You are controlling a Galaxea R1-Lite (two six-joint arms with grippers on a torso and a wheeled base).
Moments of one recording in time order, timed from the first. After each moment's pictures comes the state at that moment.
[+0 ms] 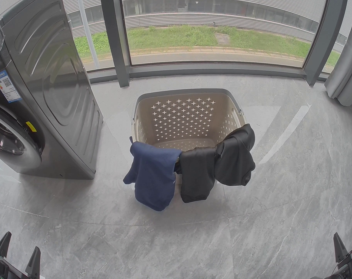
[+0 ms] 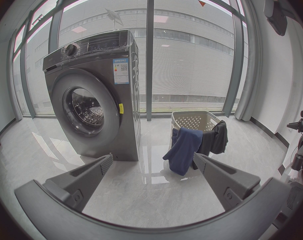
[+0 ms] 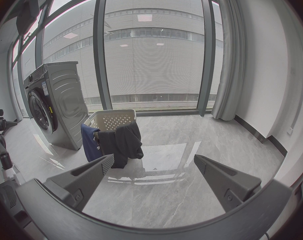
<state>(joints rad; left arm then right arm) 0.00 0.02 -0.02 0.00 -0.01 -0.02 0.00 0.02 -0.02 0.00 0.00 -0.01</state>
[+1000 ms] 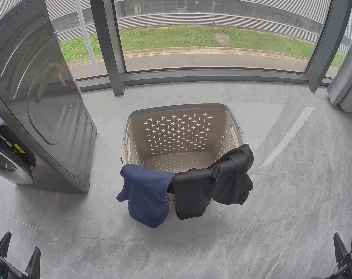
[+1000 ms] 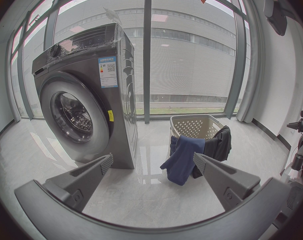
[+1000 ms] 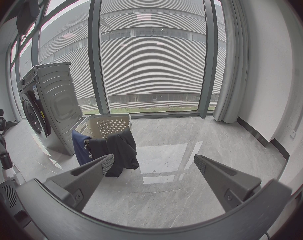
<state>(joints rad) 0.00 0.02 -0.02 0.00 -0.01 -0.02 0.00 0.02 -0.02 0.00 0.00 -0.01</state>
